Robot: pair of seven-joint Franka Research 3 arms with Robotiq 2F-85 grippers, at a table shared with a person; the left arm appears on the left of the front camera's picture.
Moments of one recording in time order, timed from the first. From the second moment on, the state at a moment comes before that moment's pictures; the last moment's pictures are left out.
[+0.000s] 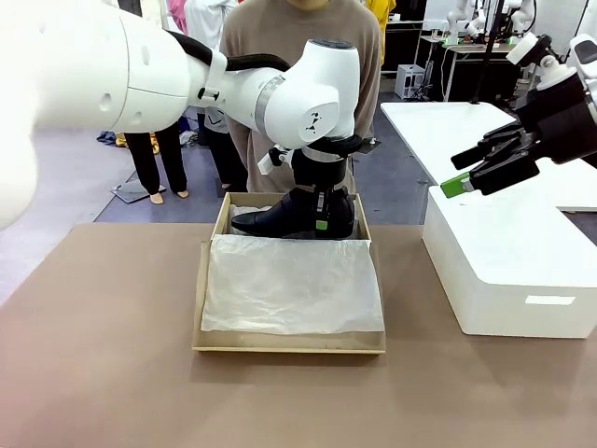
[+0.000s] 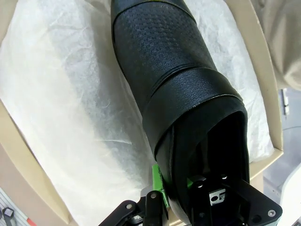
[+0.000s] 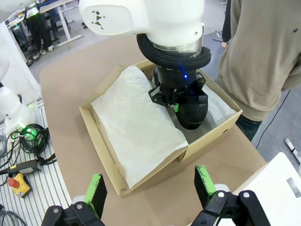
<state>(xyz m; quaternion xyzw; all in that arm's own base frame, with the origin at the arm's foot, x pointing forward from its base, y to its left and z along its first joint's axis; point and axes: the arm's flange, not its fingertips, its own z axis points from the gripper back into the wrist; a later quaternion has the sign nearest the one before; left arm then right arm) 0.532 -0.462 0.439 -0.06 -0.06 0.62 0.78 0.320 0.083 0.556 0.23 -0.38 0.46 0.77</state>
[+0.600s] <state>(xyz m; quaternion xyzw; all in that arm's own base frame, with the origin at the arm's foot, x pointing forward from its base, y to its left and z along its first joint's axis) 0.535 -0.469 0.424 -0.05 -0.06 0.62 0.78 0.320 0.083 0.556 0.23 -0.38 0.46 0.77</state>
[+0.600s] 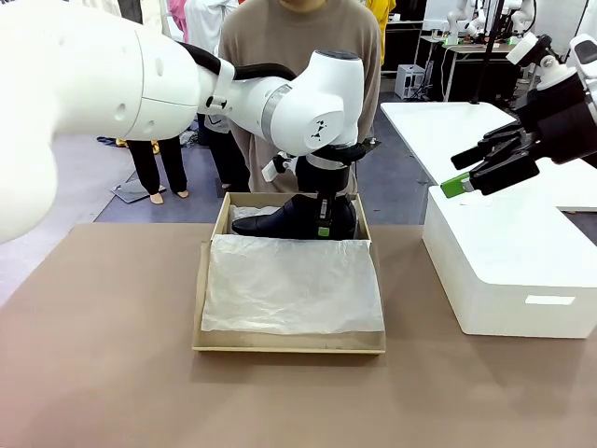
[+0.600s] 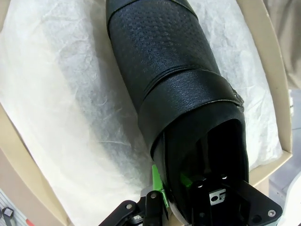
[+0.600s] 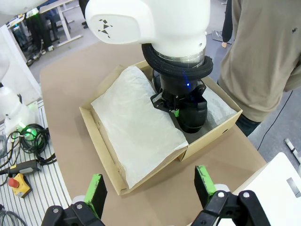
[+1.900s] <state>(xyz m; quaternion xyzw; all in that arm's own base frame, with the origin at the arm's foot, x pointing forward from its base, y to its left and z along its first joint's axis) 0.542 -0.459 0.502 -0.05 -0.06 0.63 0.77 0.320 0.083 0.556 0.23 -0.38 0.46 0.77</state>
